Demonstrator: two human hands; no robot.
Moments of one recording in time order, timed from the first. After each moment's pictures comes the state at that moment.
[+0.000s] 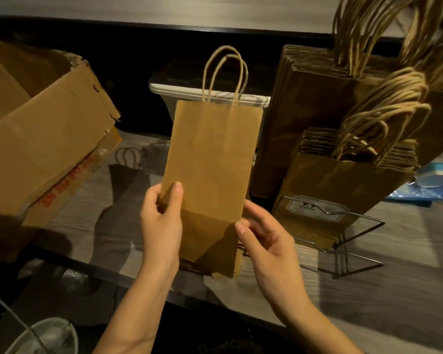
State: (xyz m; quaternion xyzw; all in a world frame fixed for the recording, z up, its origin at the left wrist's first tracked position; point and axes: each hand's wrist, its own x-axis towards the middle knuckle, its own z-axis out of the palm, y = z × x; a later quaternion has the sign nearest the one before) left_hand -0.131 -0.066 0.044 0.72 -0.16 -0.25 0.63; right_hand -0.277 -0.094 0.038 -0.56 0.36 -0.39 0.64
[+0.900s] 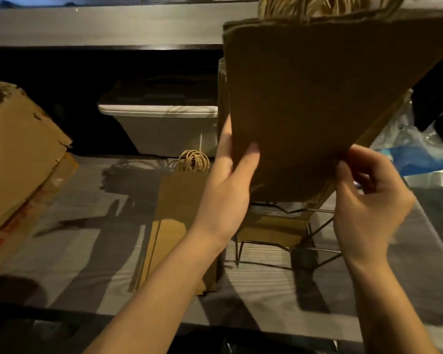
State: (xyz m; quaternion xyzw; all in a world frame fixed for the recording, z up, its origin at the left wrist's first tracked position) left_hand -0.218 -0.141 0.110 0.47 -0.46 -0.46 0.60; right_hand -0.374 -0.180 0.075 -0.61 0.47 -0.62 0.13
